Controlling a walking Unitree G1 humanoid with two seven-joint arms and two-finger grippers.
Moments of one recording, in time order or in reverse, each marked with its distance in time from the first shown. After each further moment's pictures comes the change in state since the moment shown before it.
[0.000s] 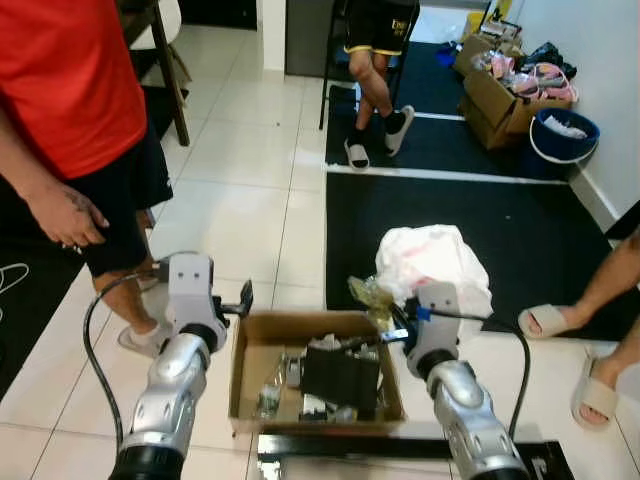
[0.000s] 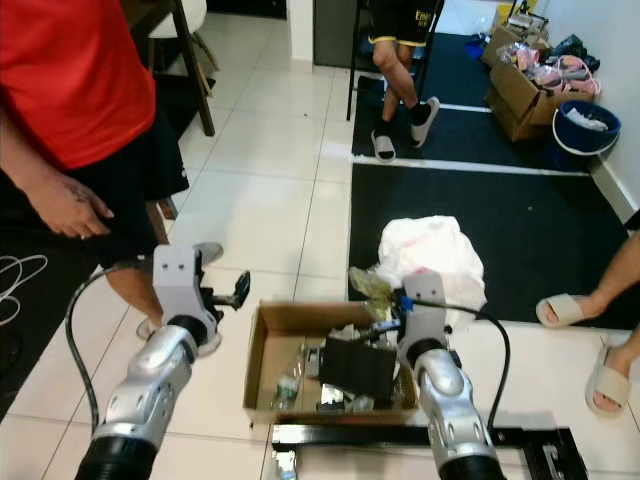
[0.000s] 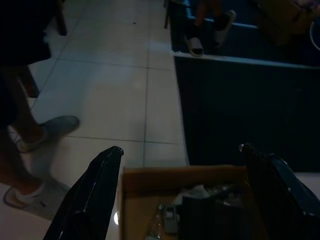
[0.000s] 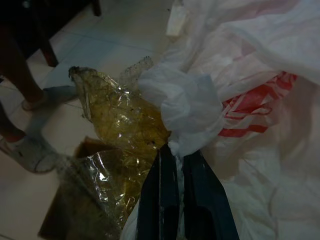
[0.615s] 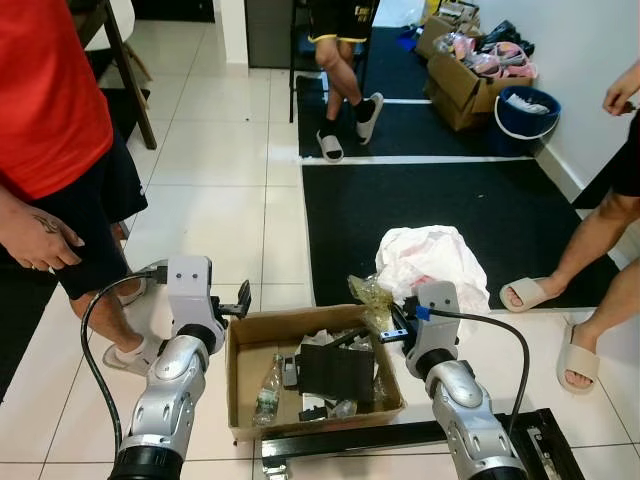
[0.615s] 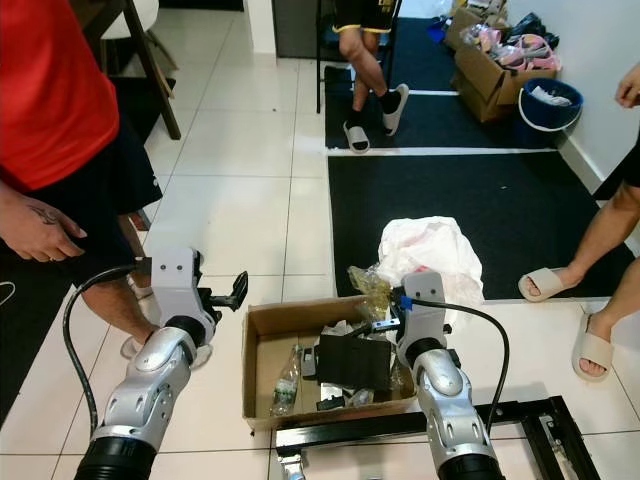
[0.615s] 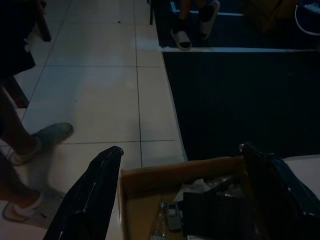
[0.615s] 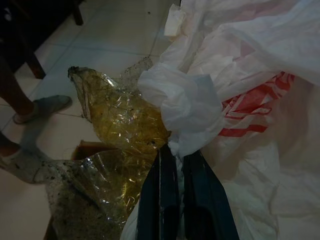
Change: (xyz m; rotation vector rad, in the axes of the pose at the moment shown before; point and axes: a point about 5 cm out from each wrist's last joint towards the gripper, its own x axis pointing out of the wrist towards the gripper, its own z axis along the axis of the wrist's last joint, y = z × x) left arm -0.003 0.007 -0.003 0.005 0.012 0.028; right arm 0.001 0.005 0.000 0.002 -0.001 0.019
